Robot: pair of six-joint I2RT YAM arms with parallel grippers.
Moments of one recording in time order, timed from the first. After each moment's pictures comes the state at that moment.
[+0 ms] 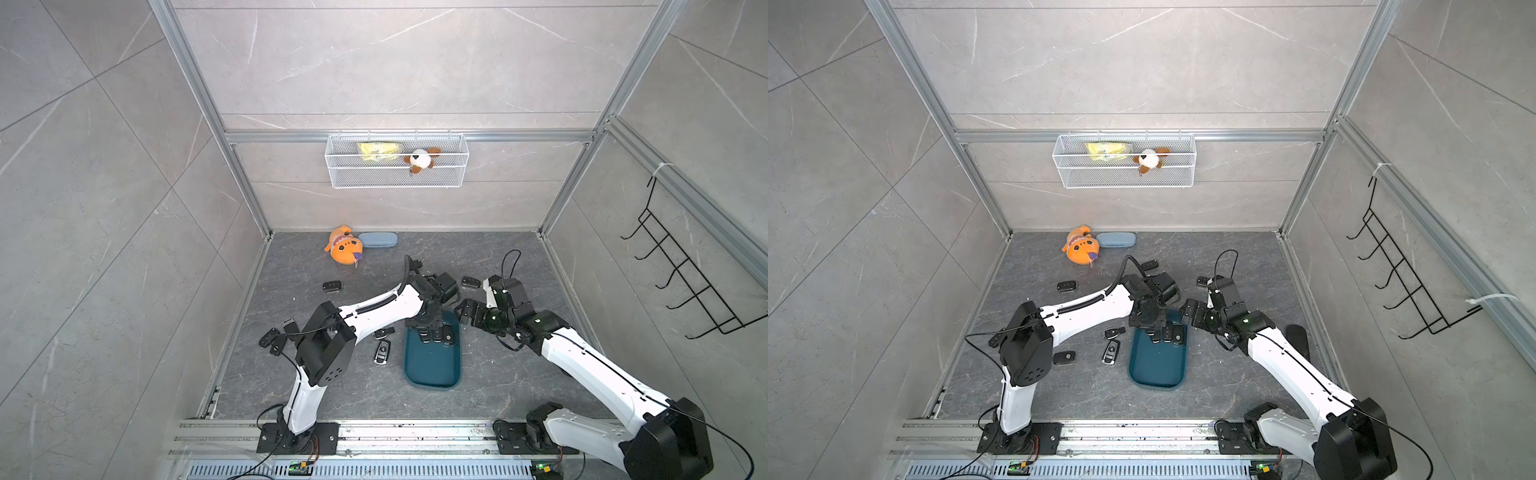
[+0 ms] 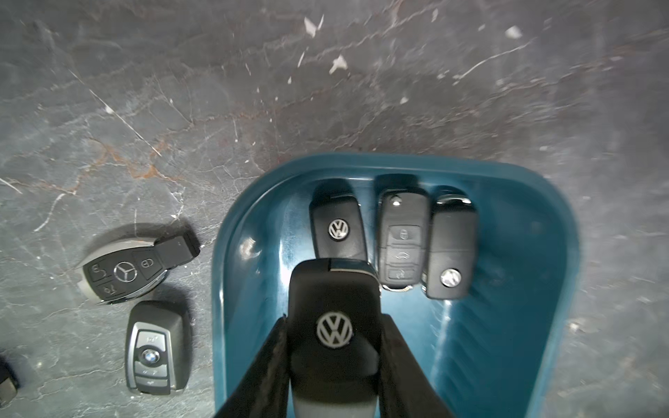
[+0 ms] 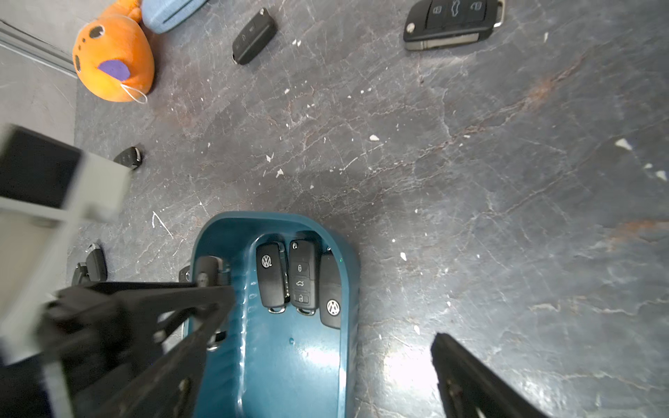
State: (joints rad) left arm -0.96 2.04 1.70 -1.02 -0.13 -0.87; right arm 0.40 1.13 0.80 -0.52 -0.12 0.62
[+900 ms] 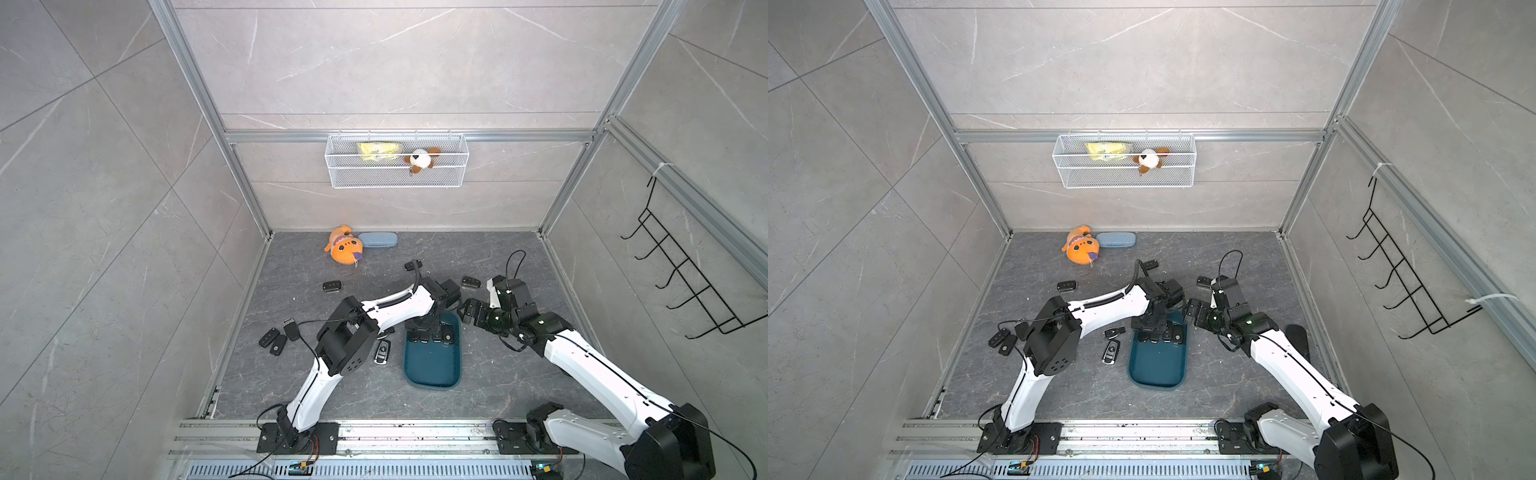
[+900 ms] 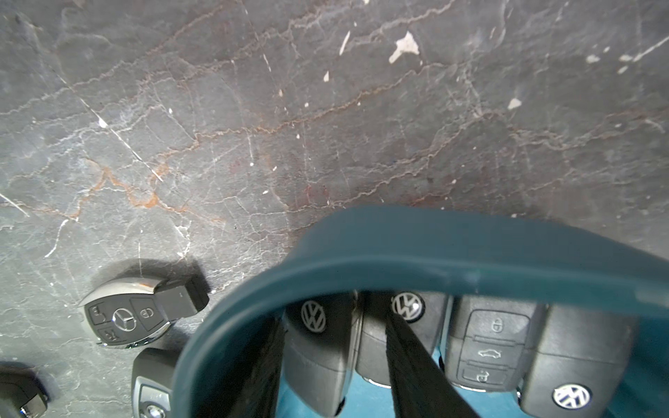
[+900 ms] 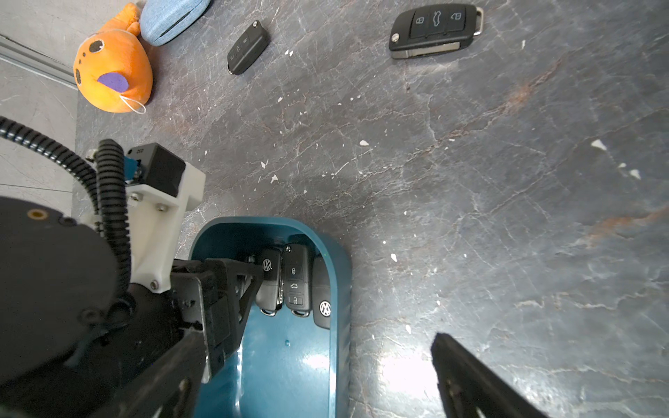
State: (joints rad) left arm -0.95 2.21 1.80 -1.10 -0.21 -0.85; right arm 0.38 1.12 0.79 -0.52 -0.12 0.62
